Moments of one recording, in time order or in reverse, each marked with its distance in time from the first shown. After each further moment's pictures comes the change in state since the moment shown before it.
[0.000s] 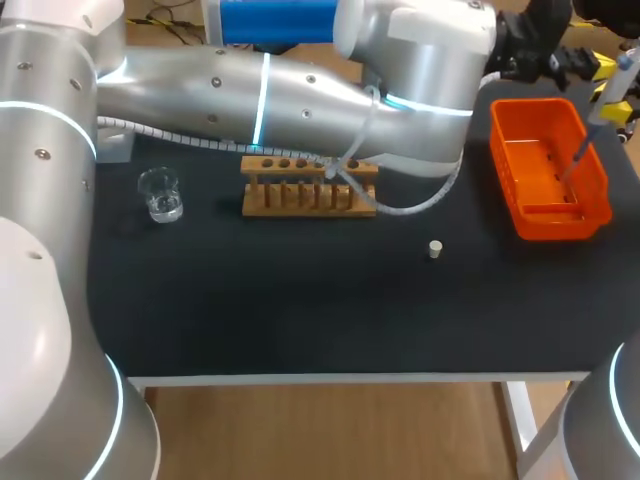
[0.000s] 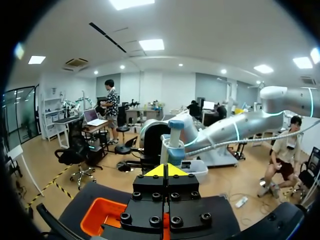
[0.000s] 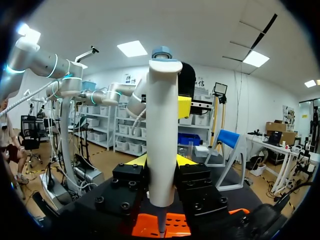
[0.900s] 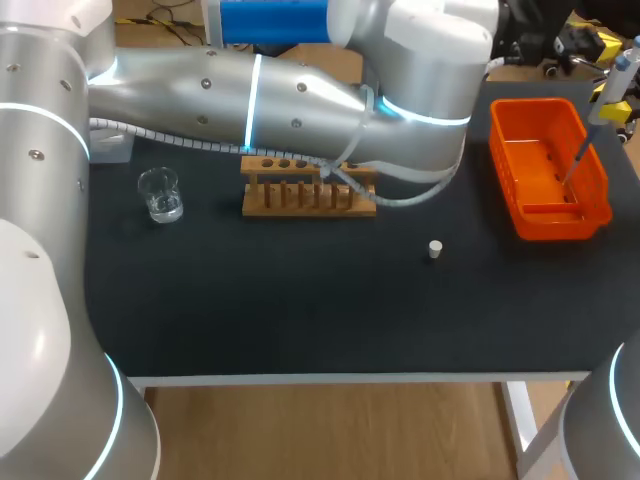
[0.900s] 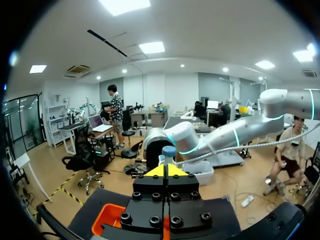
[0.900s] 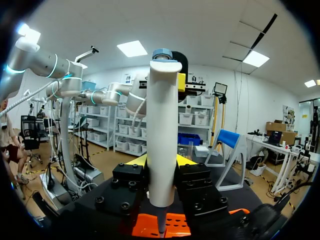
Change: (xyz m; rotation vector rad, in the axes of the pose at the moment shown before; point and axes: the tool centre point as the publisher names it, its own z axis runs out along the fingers) left arm 0.009 -0.033 -0.016 0.009 -0.048 0.053; right arm 0.000 0.000 0.000 0.000 0.000 0.000
